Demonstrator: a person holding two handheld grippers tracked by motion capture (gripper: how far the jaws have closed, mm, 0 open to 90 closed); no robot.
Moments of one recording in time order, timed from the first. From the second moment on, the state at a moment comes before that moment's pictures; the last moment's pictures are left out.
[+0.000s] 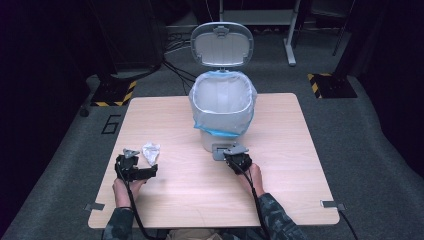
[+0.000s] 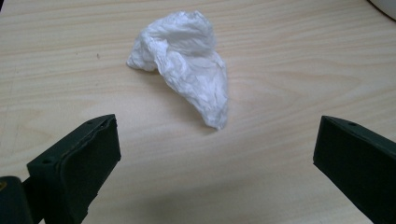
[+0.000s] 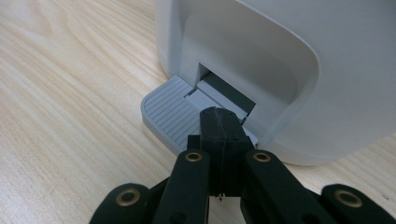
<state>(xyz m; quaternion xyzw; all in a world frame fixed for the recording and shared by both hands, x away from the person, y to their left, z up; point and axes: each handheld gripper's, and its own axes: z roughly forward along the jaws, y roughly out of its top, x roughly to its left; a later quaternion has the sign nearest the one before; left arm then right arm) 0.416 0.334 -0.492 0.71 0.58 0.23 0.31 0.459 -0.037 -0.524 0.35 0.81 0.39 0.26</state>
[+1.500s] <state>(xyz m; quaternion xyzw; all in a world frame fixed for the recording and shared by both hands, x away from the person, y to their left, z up) 0.496 0.324 -0.508 0.74 0.58 0.21 0.26 0.460 -0.039 -0.524 0.35 0.81 0.39 0.26</state>
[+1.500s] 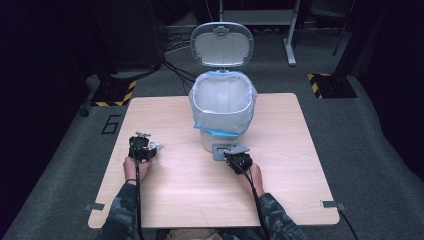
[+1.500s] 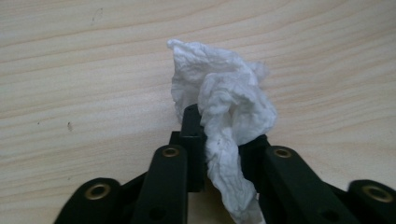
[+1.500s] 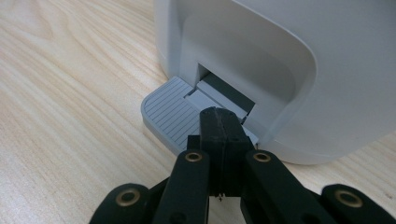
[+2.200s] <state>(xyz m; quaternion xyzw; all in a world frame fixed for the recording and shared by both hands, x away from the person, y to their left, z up) 0.482 0.322 -0.489 0.75 0.55 0.21 0.30 0.461 -0.042 -0.525 0.35 0.81 0.39 0.25</state>
